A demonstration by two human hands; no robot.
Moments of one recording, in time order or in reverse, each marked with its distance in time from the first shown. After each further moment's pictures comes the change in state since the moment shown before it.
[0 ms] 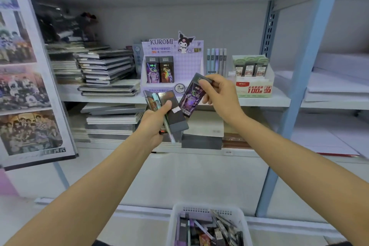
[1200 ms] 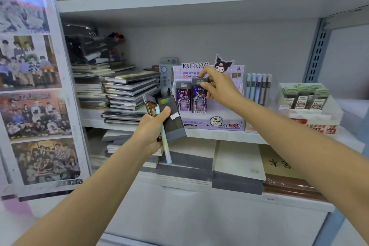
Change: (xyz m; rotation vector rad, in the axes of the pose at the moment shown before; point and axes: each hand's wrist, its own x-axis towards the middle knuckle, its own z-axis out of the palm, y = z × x) left_hand 0.087 0.069 -0.068 0.052 0.035 0.082; right_hand 0.164 0.028 0.079 -0.500 -0.235 -0.074
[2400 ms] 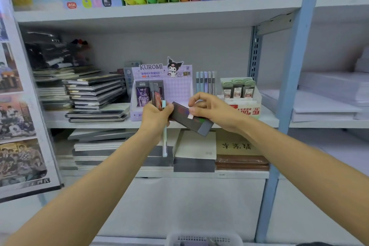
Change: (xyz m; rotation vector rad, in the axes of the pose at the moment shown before) left_hand -0.069 -0.010 0.118 0.257 0.040 0.245; right_hand -0.156 -0.004 -0.098 0.568 -0.317 0.224
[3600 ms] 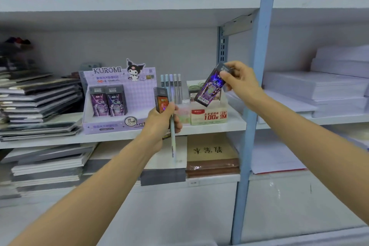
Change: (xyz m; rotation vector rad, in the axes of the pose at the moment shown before) left_hand 0.006 -0.008 0.094 -0.243 -0.324 -0.109; right_hand -0.023 0.012 -0.143 -0.146 0.710 -0.124
